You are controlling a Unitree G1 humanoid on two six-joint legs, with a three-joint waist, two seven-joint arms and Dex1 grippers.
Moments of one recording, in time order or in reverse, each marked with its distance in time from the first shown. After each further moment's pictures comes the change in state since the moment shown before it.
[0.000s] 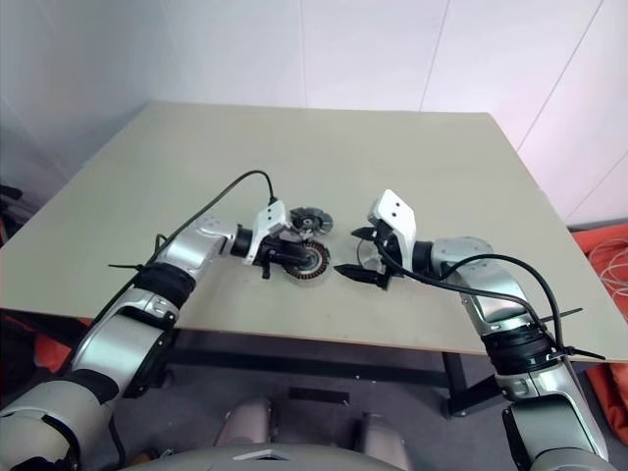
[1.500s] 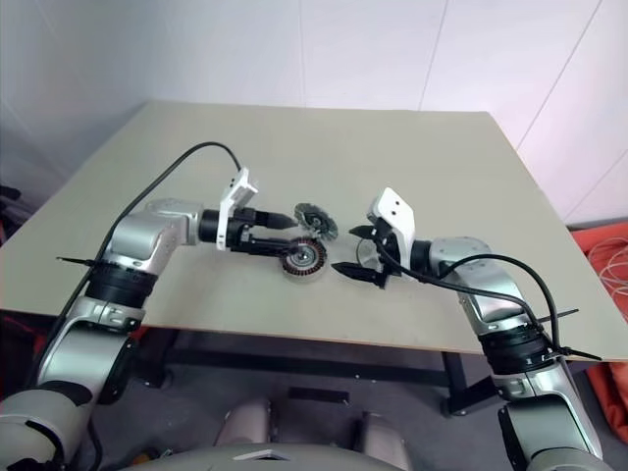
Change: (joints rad) left arm 0.093 0.162 0.131 -0.464 -0.288 0.484 -0.044; right arm -0.001 0.026 -0.012 0.000 0.001 0.000 -0.003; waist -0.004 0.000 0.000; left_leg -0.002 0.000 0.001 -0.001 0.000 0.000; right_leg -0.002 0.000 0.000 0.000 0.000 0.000
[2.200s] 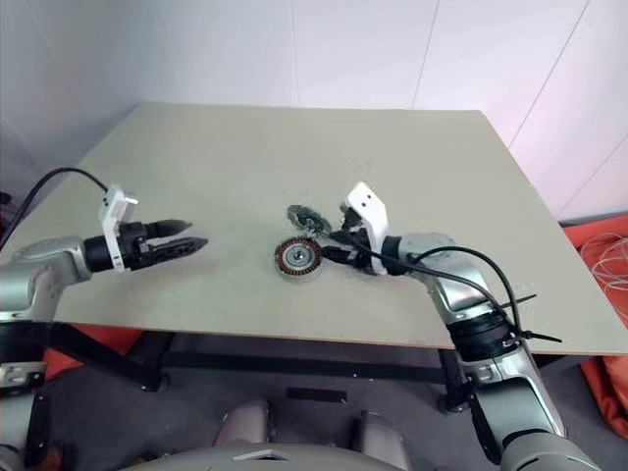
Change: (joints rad) left arm 0.367 0.269 0.366 -0.092 -0.128 -0.042 0.176; right arm -0.097 0.148 0.076 0.020 -0.036 0.190 -0.150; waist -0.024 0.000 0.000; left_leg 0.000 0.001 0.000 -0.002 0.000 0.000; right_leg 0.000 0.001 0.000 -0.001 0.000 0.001
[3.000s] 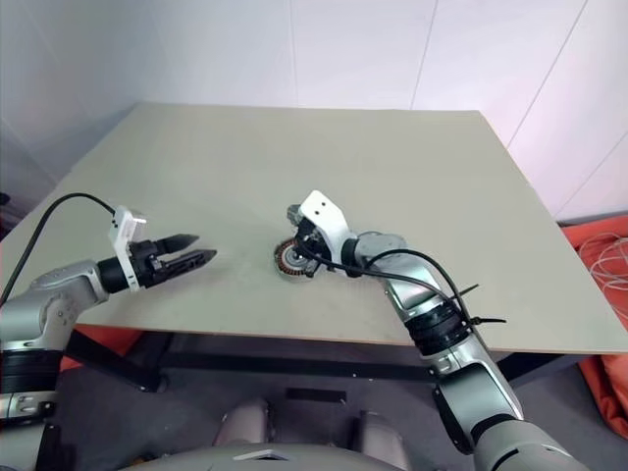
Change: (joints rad) left arm 0.117 -0.084 0.009 -0.084 -0.069 -0.040 0.118; right arm -0.064 0.140 0.127 0.105 -0.143 -0.051 -0.113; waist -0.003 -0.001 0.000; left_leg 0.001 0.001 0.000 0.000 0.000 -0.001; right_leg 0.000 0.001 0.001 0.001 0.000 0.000
